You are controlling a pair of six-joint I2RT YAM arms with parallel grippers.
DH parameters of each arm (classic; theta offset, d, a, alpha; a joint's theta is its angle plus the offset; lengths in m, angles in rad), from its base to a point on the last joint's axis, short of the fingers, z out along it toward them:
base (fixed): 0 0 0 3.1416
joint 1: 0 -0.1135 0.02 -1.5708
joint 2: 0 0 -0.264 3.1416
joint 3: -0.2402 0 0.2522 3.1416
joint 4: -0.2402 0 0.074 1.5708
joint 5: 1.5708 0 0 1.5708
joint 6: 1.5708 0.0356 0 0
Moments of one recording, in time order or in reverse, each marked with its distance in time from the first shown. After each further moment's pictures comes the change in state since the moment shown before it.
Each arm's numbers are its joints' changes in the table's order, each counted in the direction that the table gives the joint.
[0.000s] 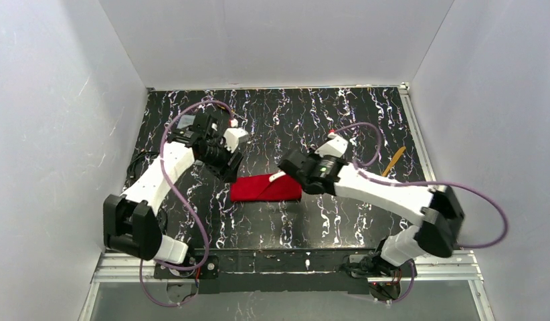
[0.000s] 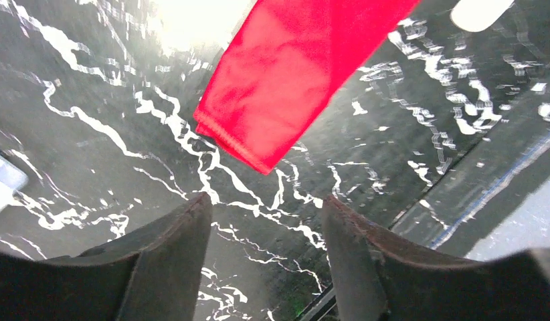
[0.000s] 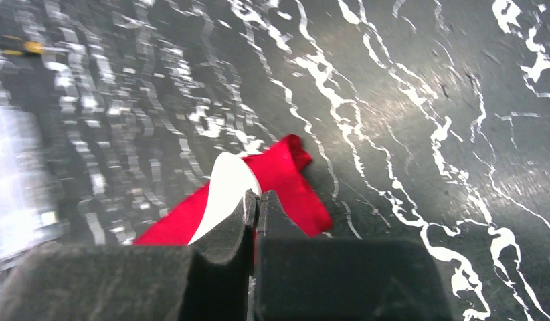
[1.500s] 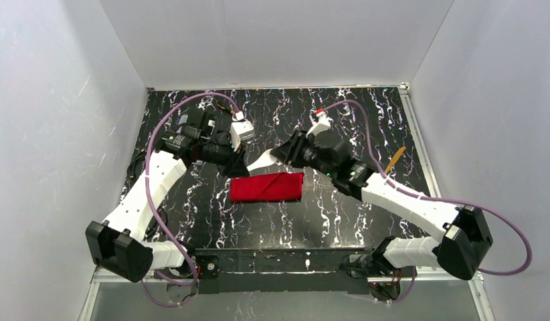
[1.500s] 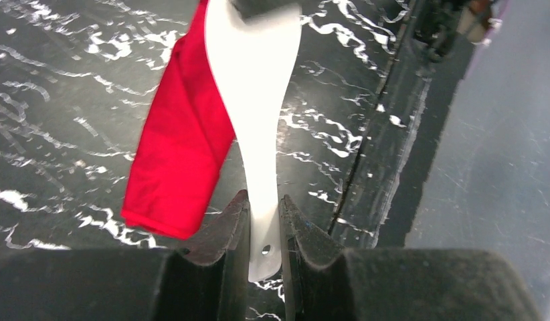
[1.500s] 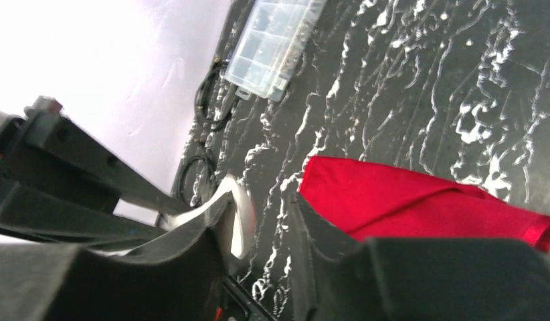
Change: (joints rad) left arm 0.075 0.169 -0.138 -0.043 0.350 0.025; right arm 0.120 0.255 0.233 0.878 -0.655 -0.648
